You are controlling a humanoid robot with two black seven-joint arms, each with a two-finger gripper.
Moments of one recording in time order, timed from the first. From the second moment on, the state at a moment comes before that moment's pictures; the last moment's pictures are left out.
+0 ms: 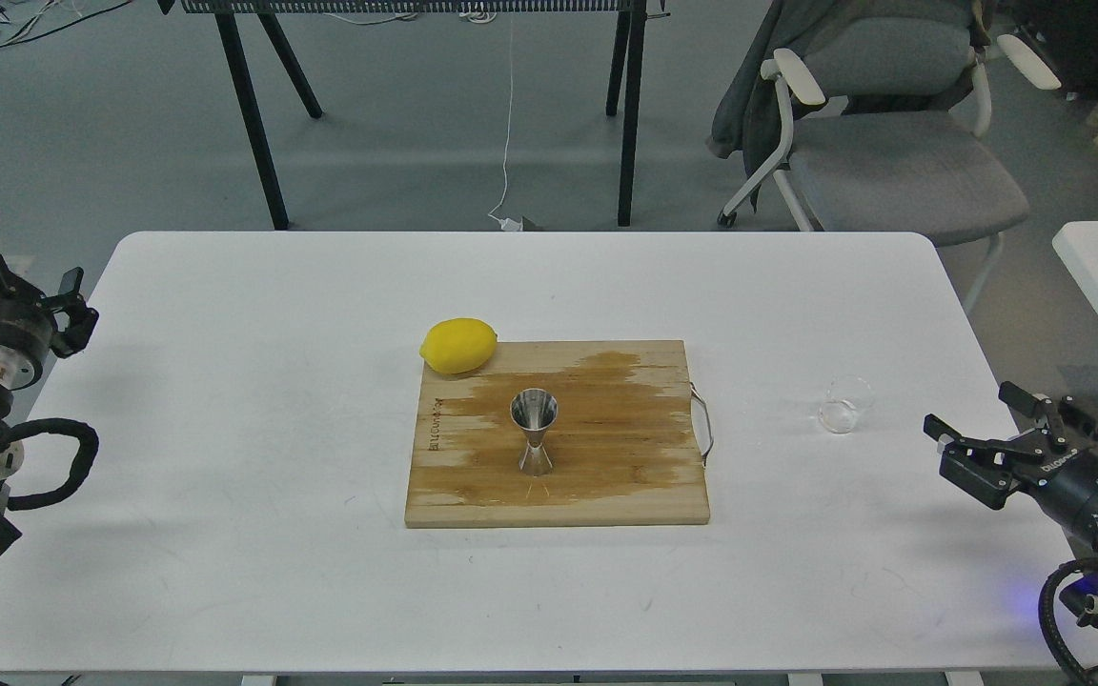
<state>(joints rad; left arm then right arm) -0.71 0.39 -0.35 -0.09 -0.37 -0.49 -0.49 0.02 -0.74 1.06 1.13 0.96 0.25 -0.39</state>
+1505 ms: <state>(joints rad) -0.68 0.36 -0.35 -0.09 -0.37 -0.49 -0.49 0.30 -0.46 1.04 0.94 0.79 -0.30 -0.33</state>
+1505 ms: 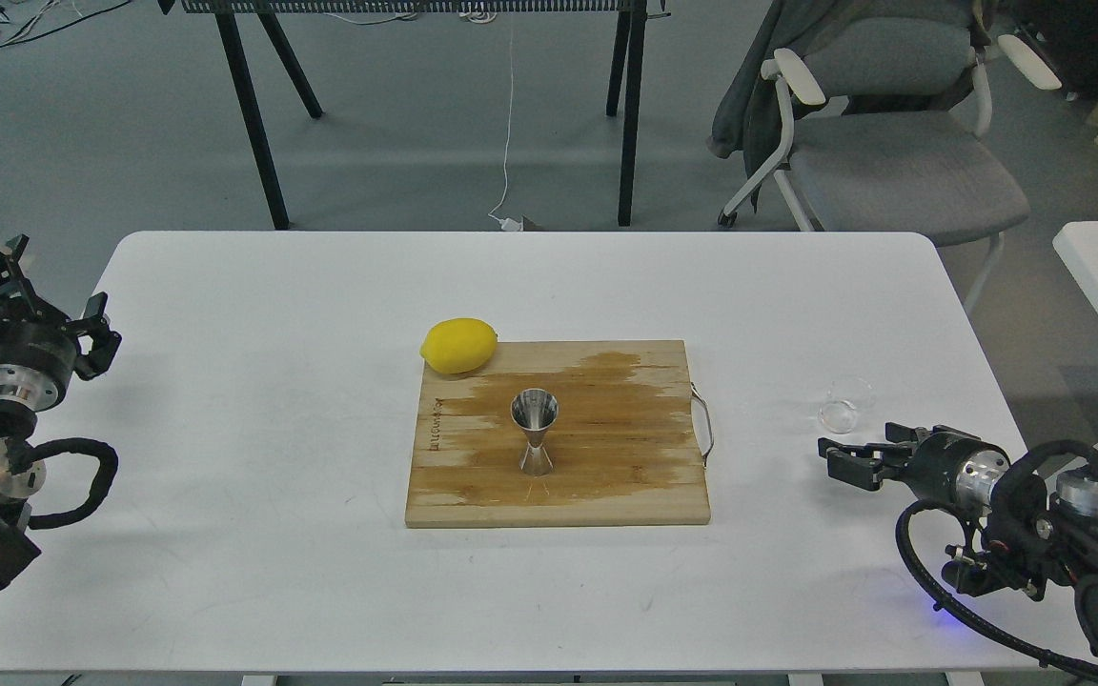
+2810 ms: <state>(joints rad) -0.67 0.36 -0.35 -0.09 -0.37 -0.49 -0.49 0.44 -0.35 1.04 0.76 0.70 -0.27 -0.32</state>
